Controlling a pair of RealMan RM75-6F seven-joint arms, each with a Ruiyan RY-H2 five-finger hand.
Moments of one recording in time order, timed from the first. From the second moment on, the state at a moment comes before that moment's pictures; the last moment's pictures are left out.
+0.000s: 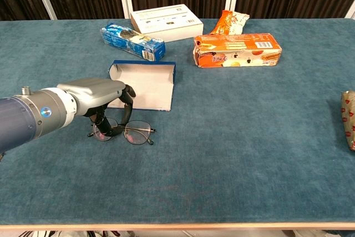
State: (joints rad) left arm -0.85 -1.69 -0.08 -1.64 0.64 1.09 0.74; right arm 0.00 -1.10 0.06 -1.69 -1.46 1.51 -0.06
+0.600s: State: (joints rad) left arm -0.85 -1.70 -0.09 -1.64 0.64 1.11 0.77; right arm 0.00 -1.10 0.06 -1.70 -1.45 1.51 -0.07
